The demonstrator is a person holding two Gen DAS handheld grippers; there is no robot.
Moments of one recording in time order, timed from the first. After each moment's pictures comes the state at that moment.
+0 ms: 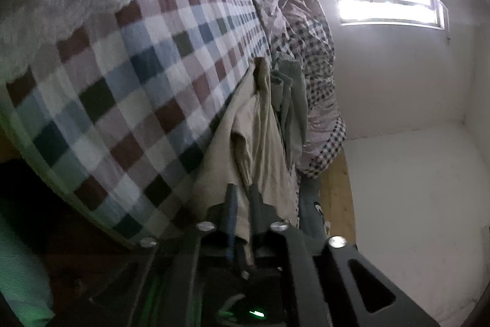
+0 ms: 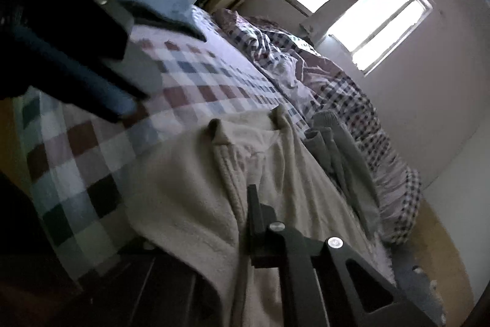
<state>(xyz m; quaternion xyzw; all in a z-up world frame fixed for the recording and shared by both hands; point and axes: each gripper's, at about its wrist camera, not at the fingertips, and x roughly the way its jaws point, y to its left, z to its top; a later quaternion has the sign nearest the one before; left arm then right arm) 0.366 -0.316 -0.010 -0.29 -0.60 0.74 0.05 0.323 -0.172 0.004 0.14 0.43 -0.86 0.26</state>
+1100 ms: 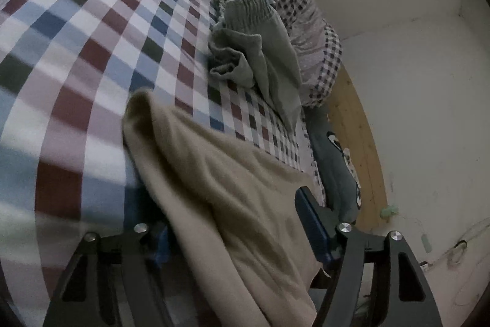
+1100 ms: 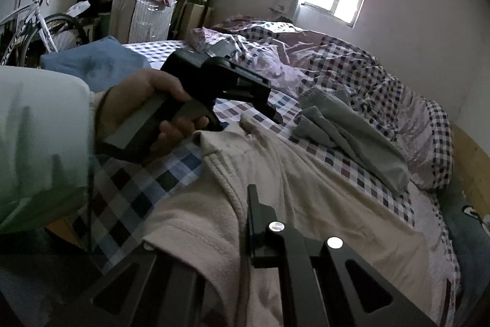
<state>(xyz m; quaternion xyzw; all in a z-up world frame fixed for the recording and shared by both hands) 0.068 -0.319 0.007 -0.42 -0.43 0.76 0.25 0.301 -0.114 0.105 0.23 0.25 -0.89 0.30</state>
